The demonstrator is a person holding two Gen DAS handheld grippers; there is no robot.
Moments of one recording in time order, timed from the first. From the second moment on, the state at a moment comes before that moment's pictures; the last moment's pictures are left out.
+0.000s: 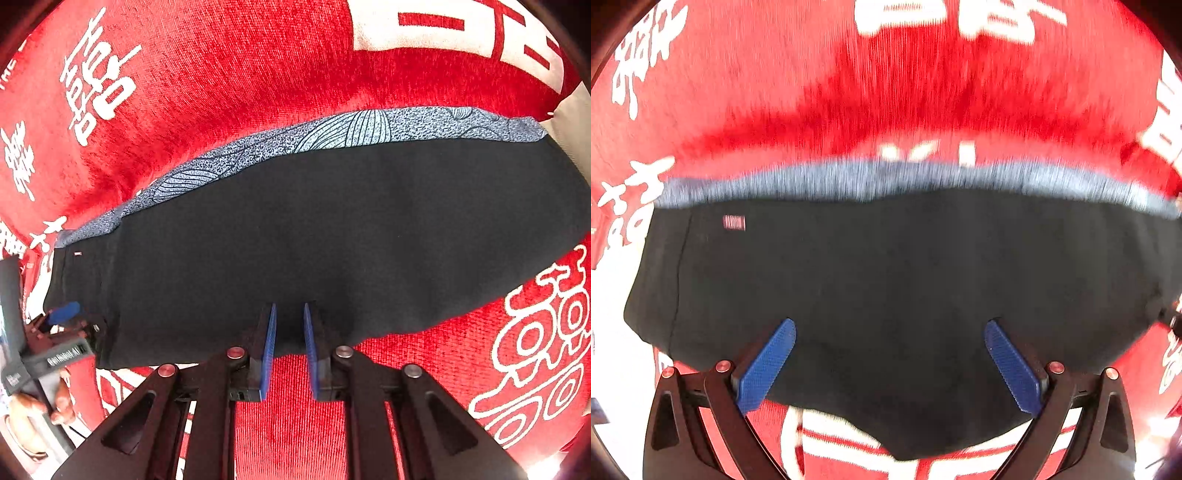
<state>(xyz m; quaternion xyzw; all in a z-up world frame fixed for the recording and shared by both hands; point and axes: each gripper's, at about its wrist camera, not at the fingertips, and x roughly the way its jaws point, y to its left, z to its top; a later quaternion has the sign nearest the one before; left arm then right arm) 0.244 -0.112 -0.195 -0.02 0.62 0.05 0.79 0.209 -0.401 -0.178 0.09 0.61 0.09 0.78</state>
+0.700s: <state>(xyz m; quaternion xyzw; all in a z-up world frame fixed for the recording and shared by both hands) 0.380 -0.114 -0.247 -0.04 0.61 0.13 0.78 0.332 -0.380 -0.213 0.05 0.59 0.11 0.80</state>
